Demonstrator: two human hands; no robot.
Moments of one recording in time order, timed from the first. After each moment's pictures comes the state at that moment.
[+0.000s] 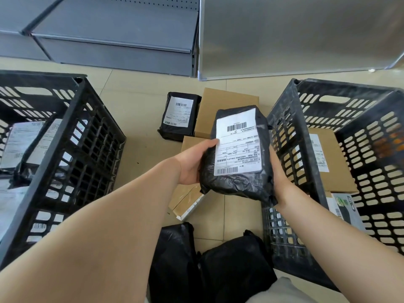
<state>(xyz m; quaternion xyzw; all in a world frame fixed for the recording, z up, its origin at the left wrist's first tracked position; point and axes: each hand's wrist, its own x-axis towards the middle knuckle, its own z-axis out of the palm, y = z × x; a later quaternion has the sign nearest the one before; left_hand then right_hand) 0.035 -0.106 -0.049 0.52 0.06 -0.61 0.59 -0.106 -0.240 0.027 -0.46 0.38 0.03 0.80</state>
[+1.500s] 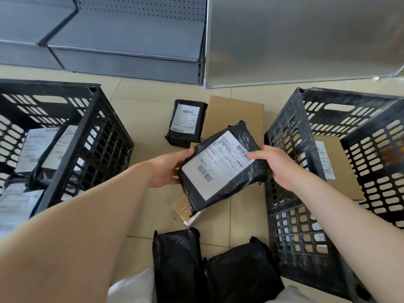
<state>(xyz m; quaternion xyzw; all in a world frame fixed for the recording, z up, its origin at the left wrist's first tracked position) 0.067 -0.034 -0.046 0.65 0.05 -0.53 0.54 -0.059 -0.290 -0.016 -0.68 0.35 0.09 0.64</state>
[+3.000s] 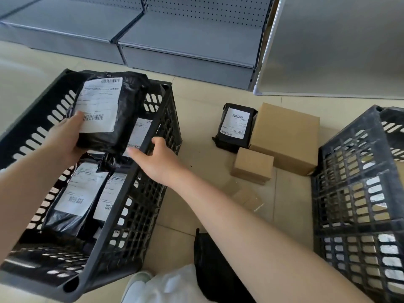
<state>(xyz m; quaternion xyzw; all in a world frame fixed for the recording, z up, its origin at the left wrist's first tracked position) 0.155 0.263 0.018 0.66 0.28 -0.04 0.69 0.055 0.050 0.016 -0.78 0.06 0.24 0.57</state>
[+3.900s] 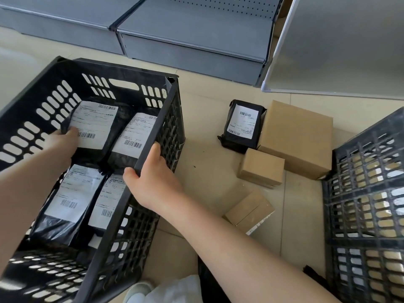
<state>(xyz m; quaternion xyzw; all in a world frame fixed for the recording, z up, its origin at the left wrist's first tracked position) 0.191 0.304 -0.058 0.79 0.36 0.00 0.49 0.046 0.081 0.000 -0.85 0.04 0.21 0.47</state>
